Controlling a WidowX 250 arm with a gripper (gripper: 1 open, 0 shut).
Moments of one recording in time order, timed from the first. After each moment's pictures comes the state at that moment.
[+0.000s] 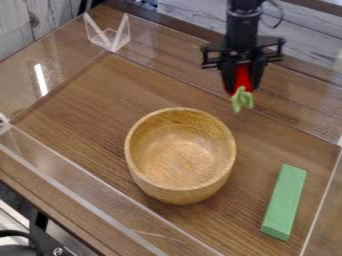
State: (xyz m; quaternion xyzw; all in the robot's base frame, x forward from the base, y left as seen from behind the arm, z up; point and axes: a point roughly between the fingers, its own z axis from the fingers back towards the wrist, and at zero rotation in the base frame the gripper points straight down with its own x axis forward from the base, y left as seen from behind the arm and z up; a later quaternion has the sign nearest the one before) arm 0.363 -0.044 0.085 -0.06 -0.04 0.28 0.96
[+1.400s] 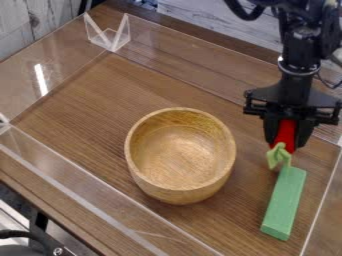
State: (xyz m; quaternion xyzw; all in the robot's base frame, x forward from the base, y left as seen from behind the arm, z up) arm 0.321 -0.113 0.052 -0.06 -0.04 0.13 0.99
